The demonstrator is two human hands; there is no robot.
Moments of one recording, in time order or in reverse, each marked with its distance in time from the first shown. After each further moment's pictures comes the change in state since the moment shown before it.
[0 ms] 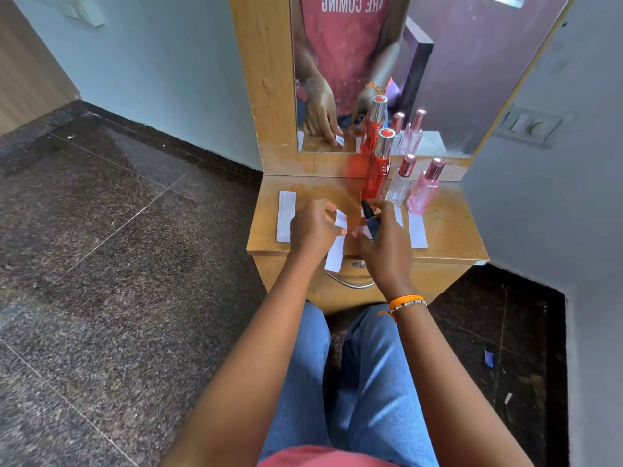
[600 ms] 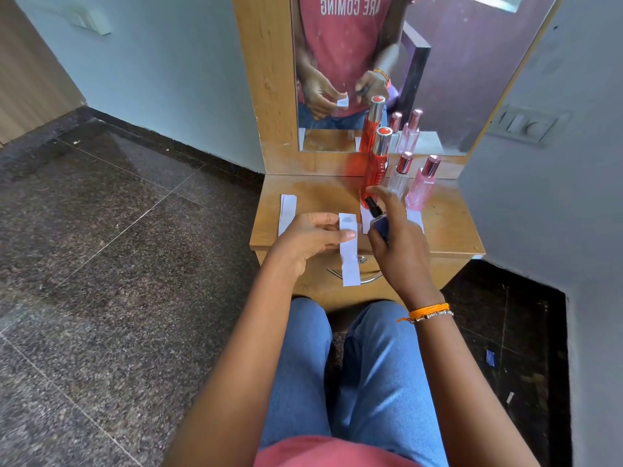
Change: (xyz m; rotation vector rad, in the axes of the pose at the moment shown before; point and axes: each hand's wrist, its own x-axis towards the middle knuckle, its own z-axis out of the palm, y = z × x) left_hand -0.041 0.004 -0.035 -0.597 -0.372 -0.178; right_hand -0.019 -0.016 -0.041 -0.089 -0.045 -0.224
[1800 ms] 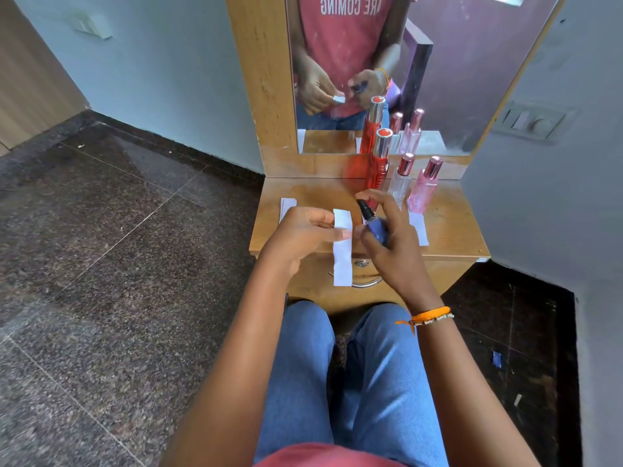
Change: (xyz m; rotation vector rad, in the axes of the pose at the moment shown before) left_hand -0.002 0.013 -0.005 0.147 0.074 0.076; right_hand 0.004 -0.008 -0.002 0.406 -0.066 -0.036
